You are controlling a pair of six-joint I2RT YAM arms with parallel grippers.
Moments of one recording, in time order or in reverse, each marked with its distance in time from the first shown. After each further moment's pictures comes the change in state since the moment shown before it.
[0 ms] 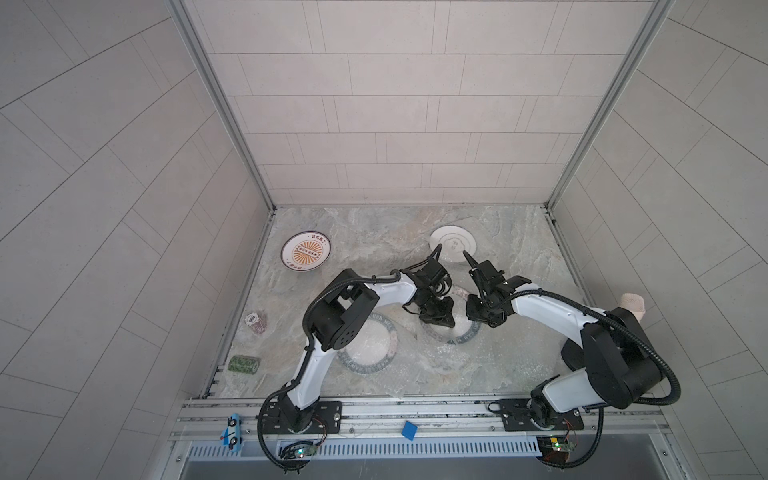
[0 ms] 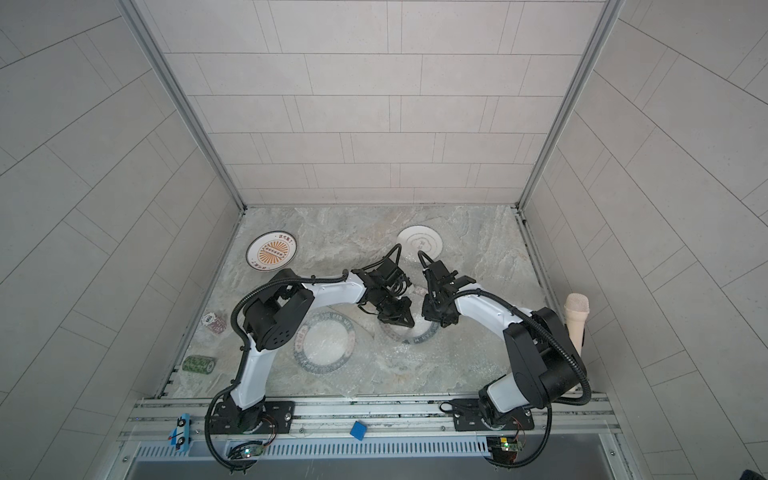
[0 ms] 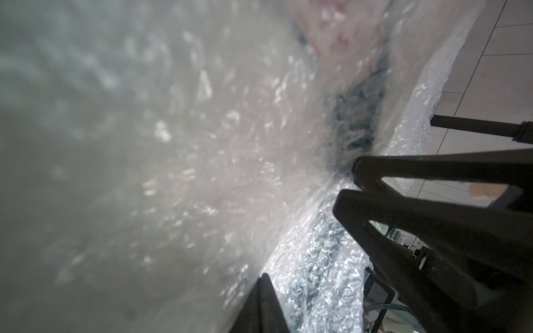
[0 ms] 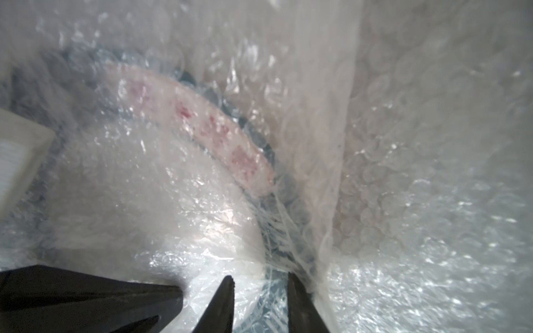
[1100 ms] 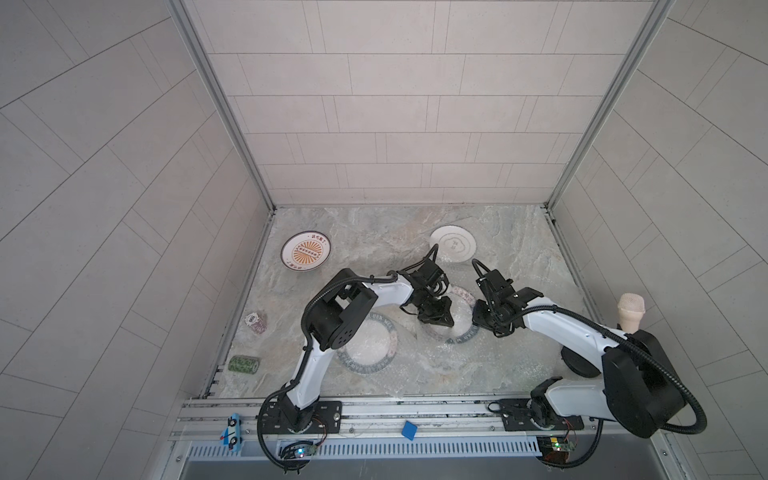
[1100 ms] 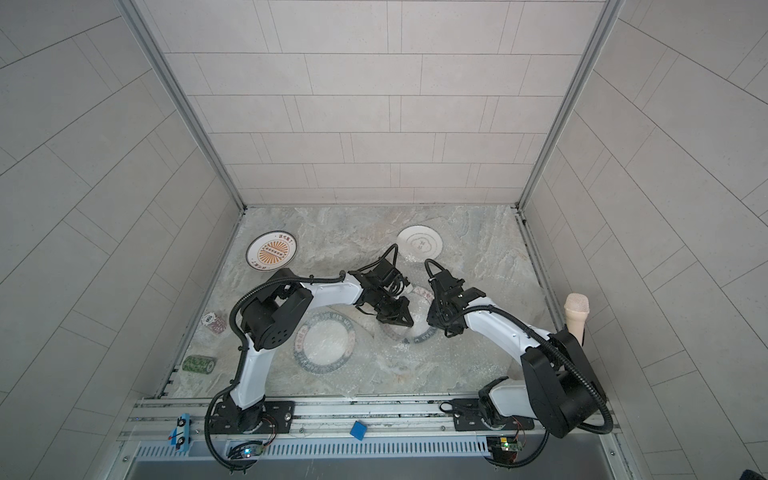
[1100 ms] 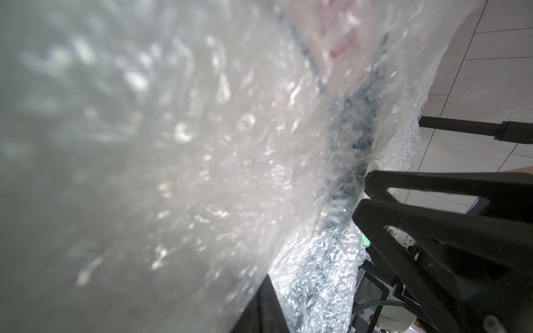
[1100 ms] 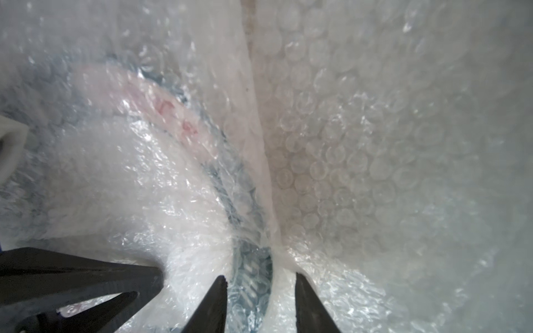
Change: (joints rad) left arm 0.016 -0.011 -0.047 0.064 0.024 -0.003; right arm 0.015 -0.149 -0.106 -0.003 0.058 0.123
